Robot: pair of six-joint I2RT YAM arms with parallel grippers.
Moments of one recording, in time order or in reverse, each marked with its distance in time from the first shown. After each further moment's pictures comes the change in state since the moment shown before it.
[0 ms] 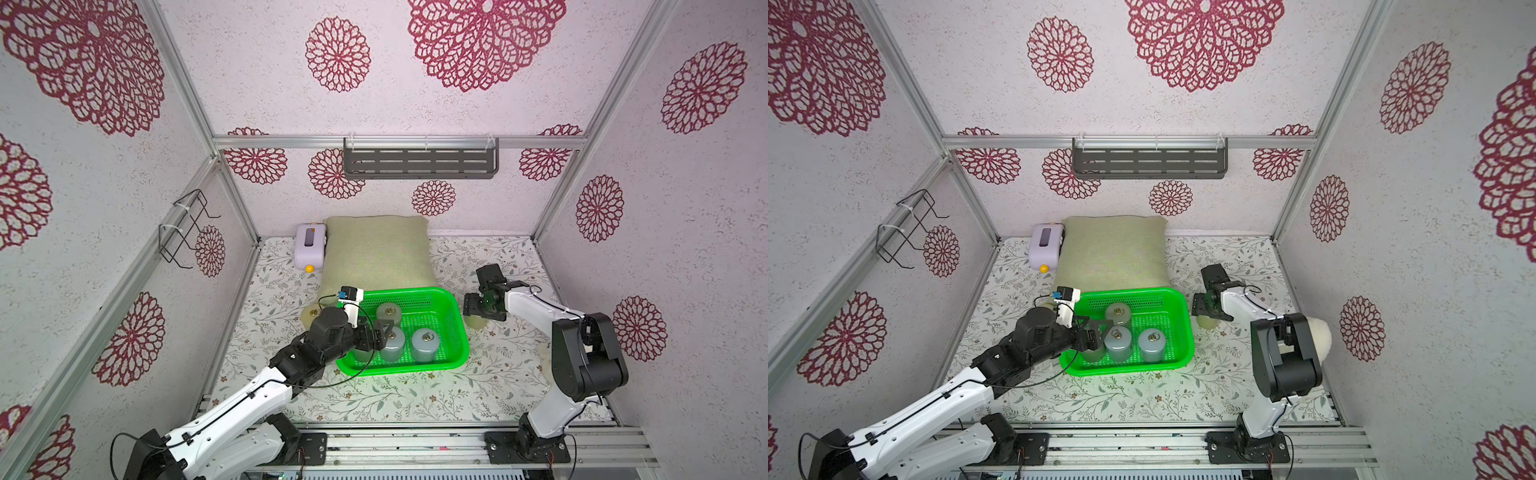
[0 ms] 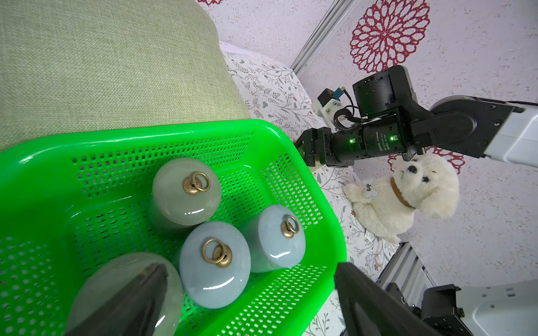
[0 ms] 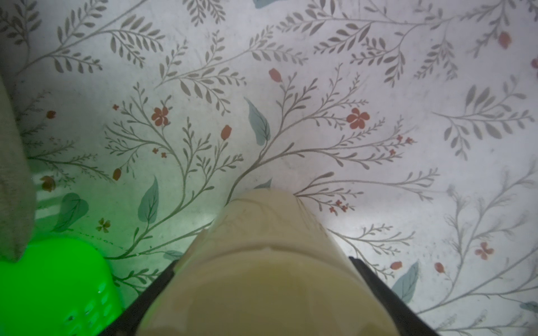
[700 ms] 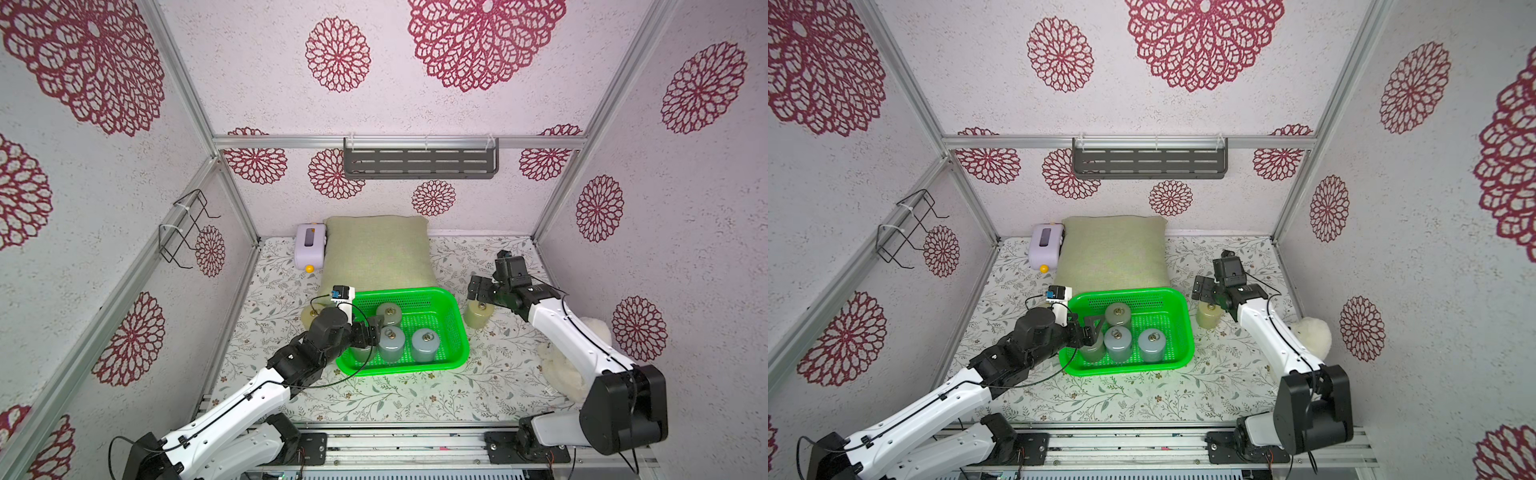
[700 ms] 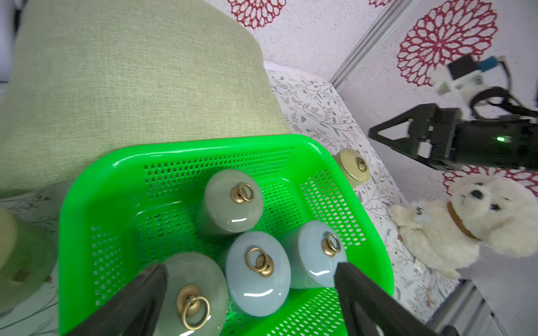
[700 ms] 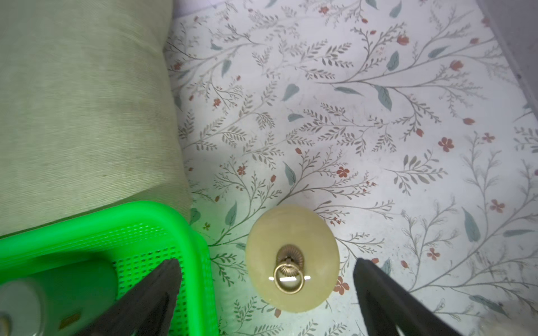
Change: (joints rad) left arm -0.002 -0.014 0.015 -0.075 -0.201 0.021; right arm 0.026 -0.344 -0.024 0.024 -0.051 0.016
